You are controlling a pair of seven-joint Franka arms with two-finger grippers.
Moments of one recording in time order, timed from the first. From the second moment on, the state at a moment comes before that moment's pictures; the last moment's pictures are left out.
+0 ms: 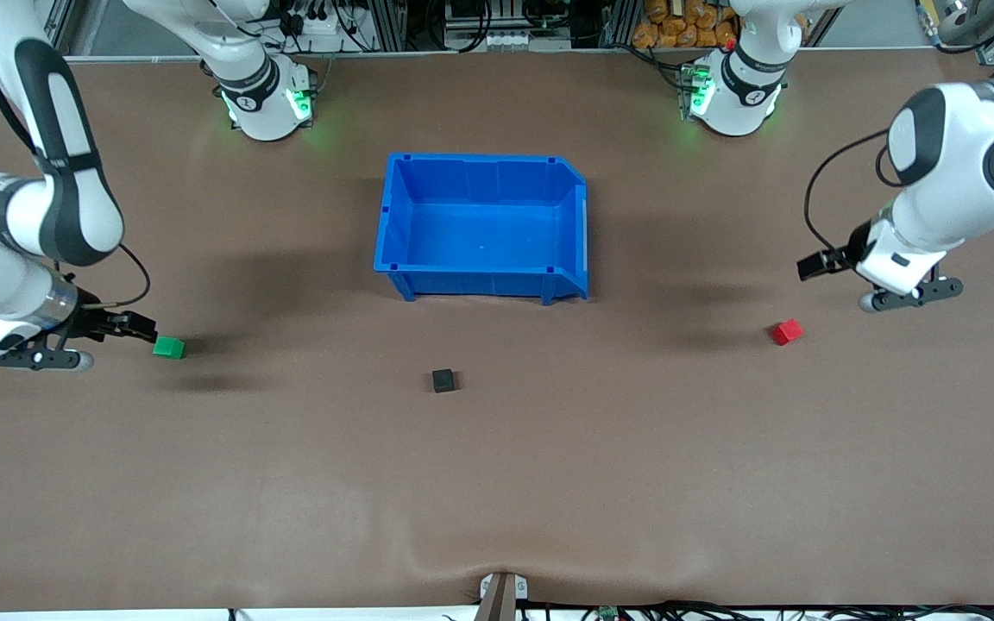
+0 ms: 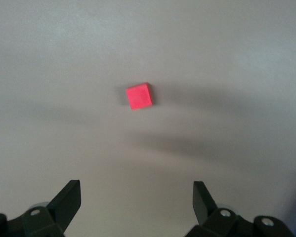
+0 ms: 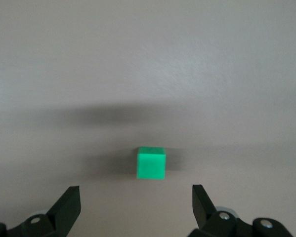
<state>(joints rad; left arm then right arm) 0.18 0.02 -0.17 -2.18 0.05 2.11 -0.23 -0.09 0.31 -0.13 -2.04 0.05 2.34 -0.19</state>
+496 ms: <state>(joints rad) 0.23 0.23 -0.17 -2.18 0.04 2.32 -0.42 -0.11 0.48 -0.12 -2.04 0.05 2.47 -0.19</state>
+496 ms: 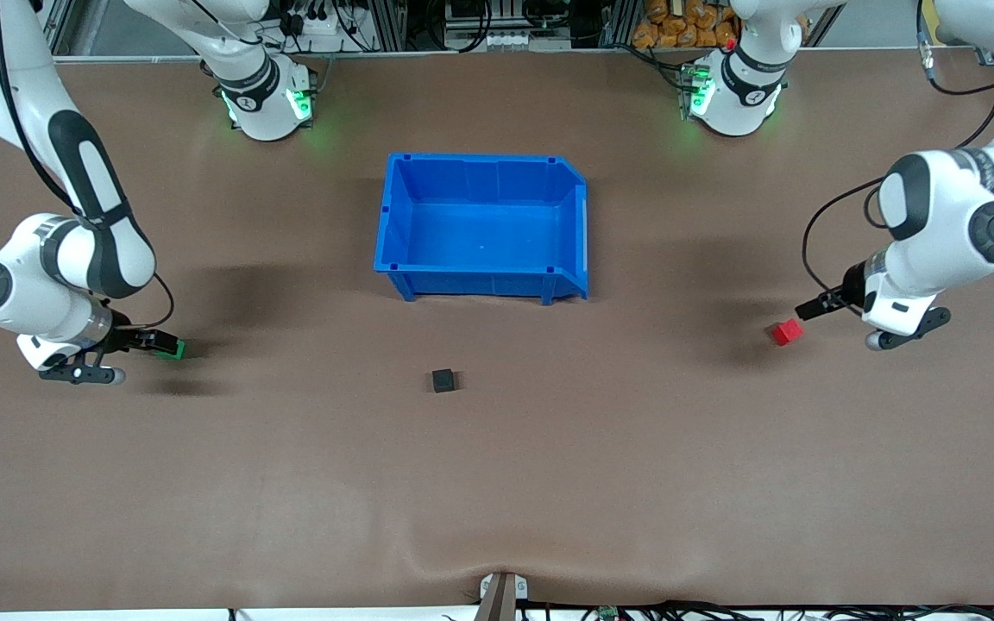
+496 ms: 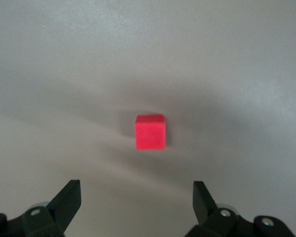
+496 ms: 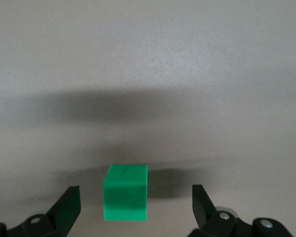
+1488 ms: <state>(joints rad) 0.24 0.44 -0.17 -2.16 0.04 2.54 -0.46 -0.11 0.51 -0.12 -2.04 0.05 2.46 -0.30</state>
